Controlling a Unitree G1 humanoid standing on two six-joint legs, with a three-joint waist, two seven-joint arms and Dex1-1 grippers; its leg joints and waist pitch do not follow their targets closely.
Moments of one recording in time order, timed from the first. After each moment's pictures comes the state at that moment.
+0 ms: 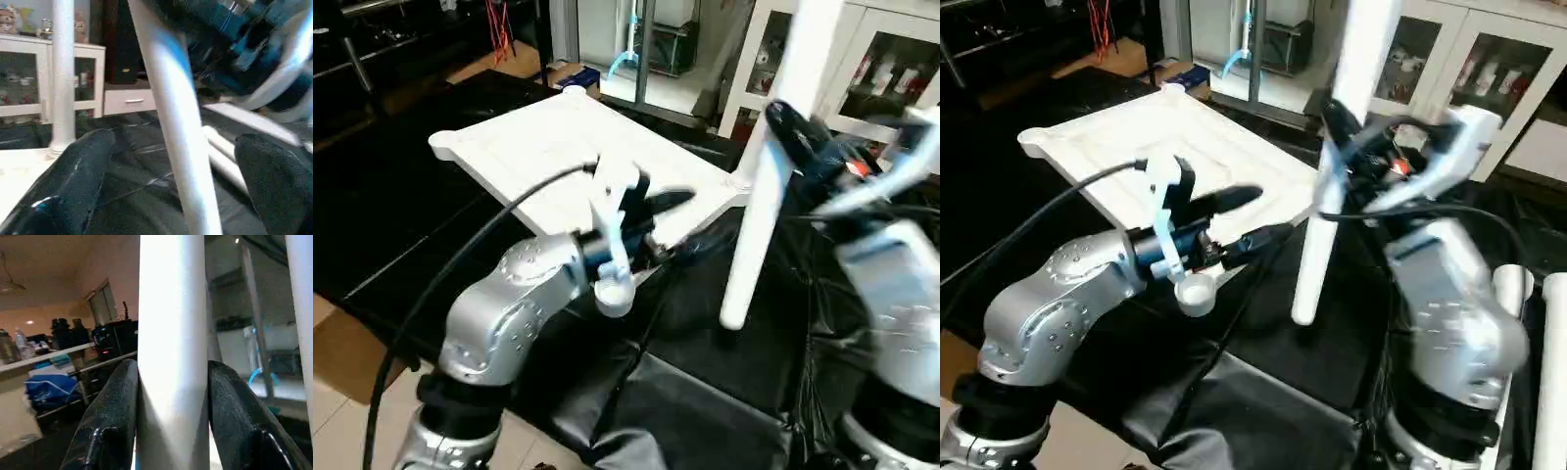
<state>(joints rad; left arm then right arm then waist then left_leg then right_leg) -0.48 0.16 -0.20 -0.25 -0.45 0.62 -0.59 -0.43 -0.02 -0.29 -0.45 0.49 0.62 0.27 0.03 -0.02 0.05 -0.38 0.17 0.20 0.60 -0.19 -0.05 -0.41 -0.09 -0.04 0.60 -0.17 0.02</state>
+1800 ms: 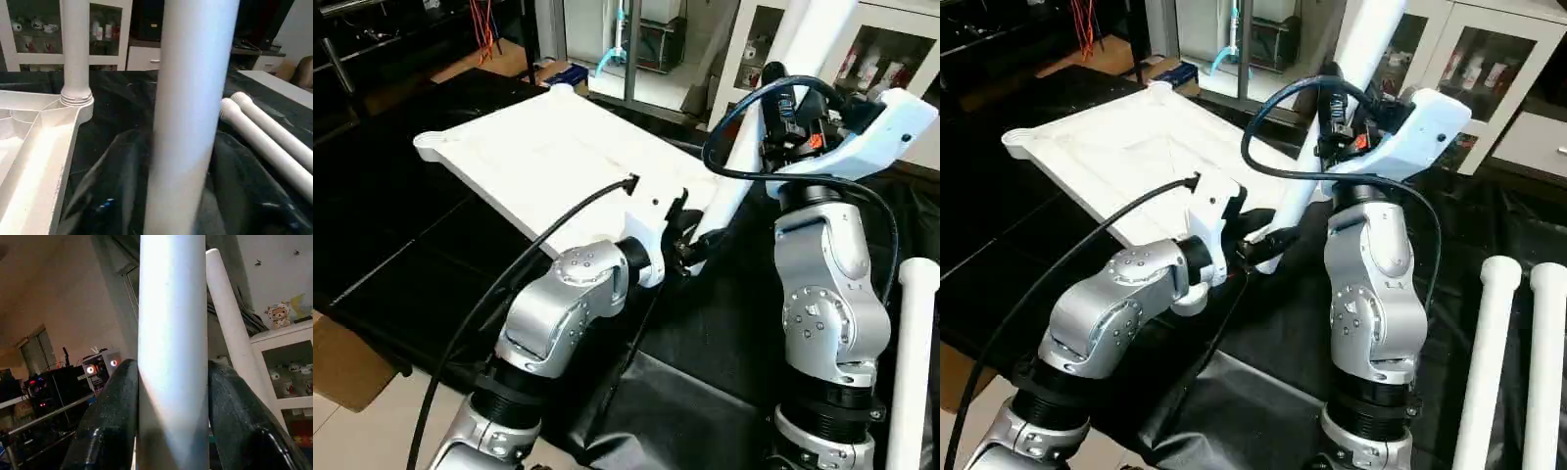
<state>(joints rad) -0.51 0.04 -0.27 -0.09 -0.32 0.67 -0.42 -0.49 0.14 -0.18 -0.32 0.31 0.31 0.00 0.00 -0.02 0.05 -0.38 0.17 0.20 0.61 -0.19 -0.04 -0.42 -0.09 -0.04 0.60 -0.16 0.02</state>
